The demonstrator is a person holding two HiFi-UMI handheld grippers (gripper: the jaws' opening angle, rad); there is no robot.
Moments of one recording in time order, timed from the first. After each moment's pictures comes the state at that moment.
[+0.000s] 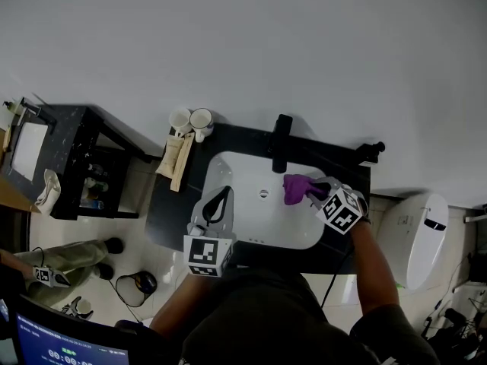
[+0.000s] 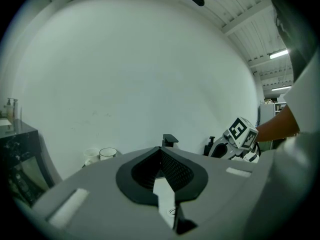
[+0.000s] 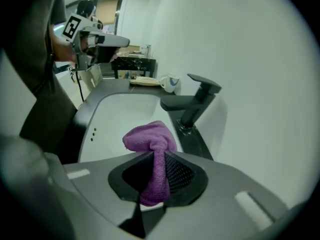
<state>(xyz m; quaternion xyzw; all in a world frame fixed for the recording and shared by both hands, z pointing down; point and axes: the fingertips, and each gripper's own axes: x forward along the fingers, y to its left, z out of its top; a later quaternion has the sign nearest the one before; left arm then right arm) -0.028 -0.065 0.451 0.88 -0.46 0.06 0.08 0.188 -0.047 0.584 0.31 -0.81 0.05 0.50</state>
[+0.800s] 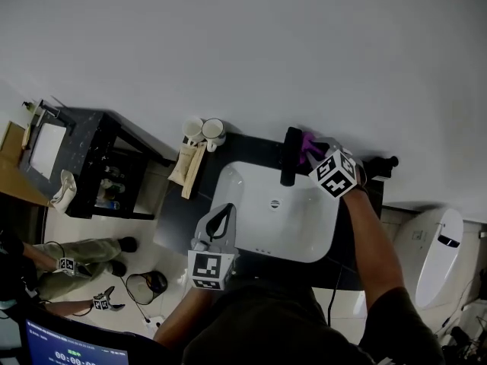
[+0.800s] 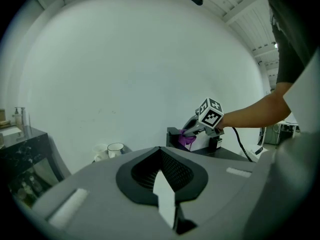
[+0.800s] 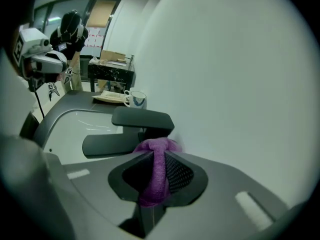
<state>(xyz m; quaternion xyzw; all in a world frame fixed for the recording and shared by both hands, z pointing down) -0.032 -0.055 0.461 0.86 -0.49 0.11 0.07 0.177 -0.202 0.523 0.39 -0.81 -0.03 0.45</state>
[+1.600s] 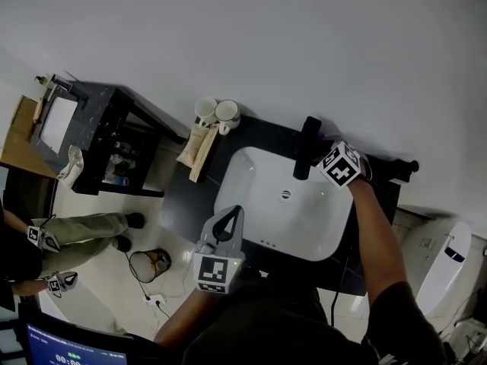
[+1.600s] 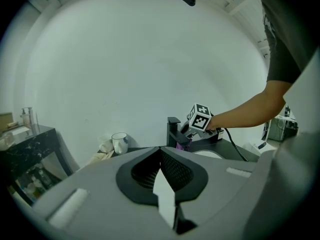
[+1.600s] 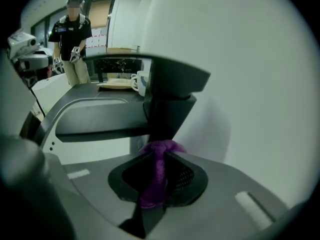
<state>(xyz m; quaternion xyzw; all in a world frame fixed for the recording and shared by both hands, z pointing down) -0.033 -0.031 0.486 0.84 -0.51 0.15 0.09 0.163 -0.213 0.608 0.32 -0.82 0.04 0.48</state>
